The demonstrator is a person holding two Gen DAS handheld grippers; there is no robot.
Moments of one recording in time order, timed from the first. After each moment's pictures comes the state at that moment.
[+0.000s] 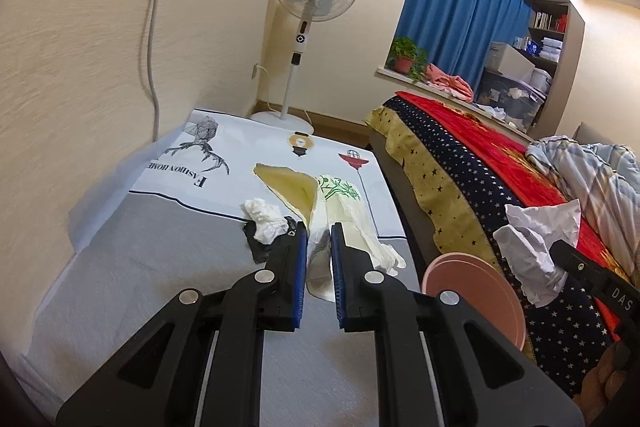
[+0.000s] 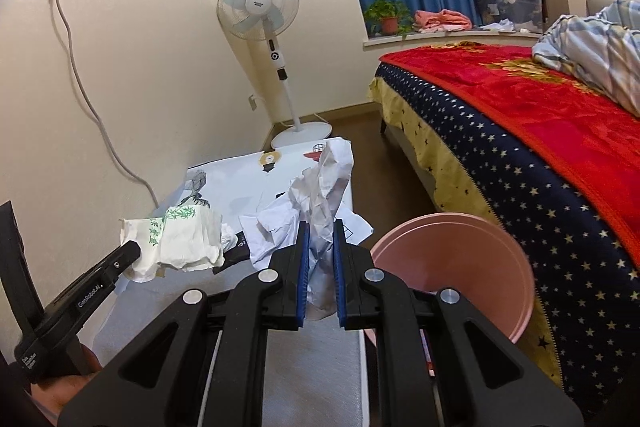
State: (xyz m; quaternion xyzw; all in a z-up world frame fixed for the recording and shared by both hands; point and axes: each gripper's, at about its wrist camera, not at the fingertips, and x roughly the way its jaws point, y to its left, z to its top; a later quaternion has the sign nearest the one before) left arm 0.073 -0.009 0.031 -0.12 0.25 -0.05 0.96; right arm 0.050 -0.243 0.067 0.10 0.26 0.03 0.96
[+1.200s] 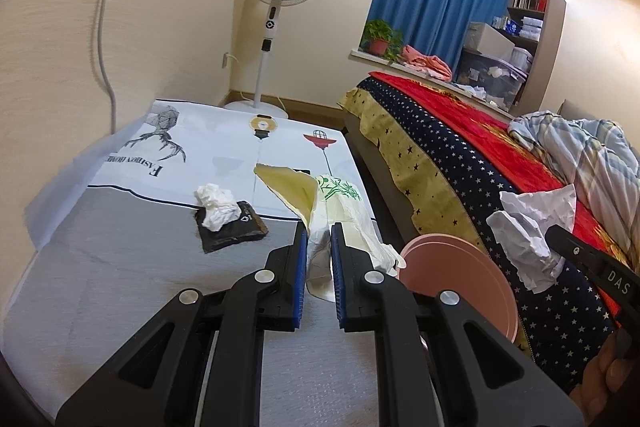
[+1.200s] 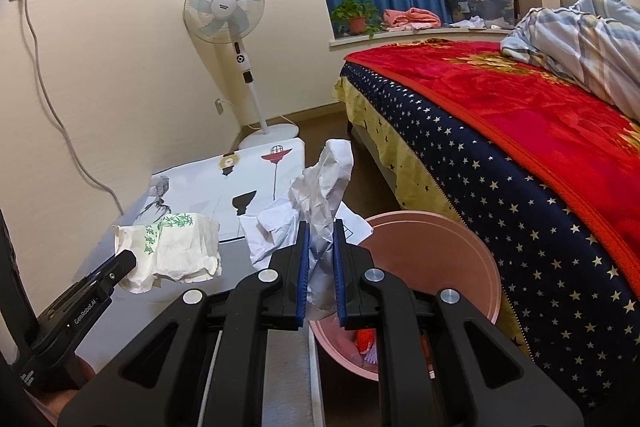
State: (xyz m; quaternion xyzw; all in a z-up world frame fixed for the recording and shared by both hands) left arm 0.092 -0.057 0.012 -0.10 0.27 -0.09 0.95; right arm 0.057 -0.275 0.053 0.10 0.26 -0.03 0.96
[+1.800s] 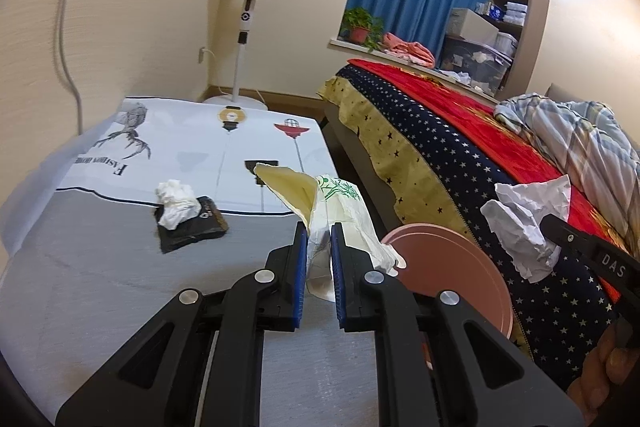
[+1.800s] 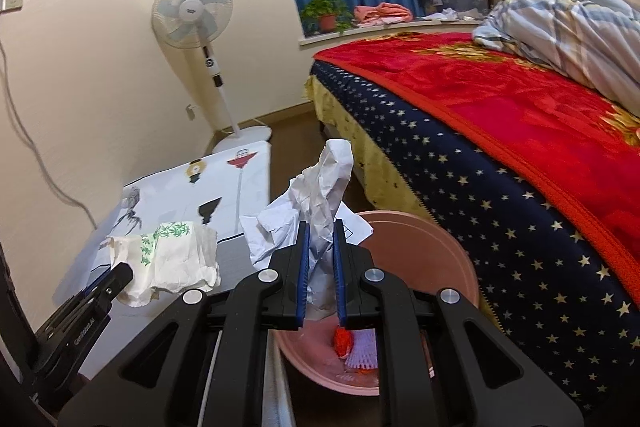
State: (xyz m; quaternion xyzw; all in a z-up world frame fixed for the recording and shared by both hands) left arm 0.111 -0.092 0.000 -0.08 0.28 -0.12 0.95; right arm 0.066 -0.303 0.041 0.12 0.27 -0.08 0.95
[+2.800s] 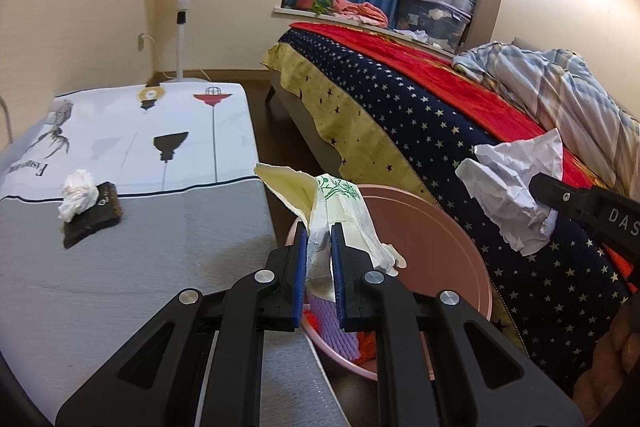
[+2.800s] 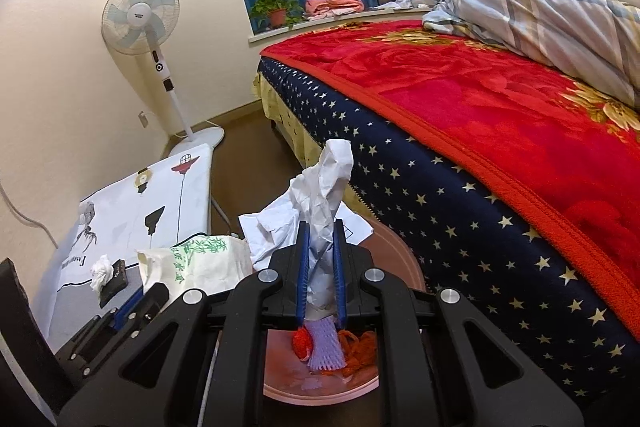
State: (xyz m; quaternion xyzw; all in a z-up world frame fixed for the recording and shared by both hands) left arm 0.130 -0.182 -0.035 -0.04 0.32 -0.20 0.93; right arm 0.070 -0.351 0.029 0.14 0.28 -0.16 0.94
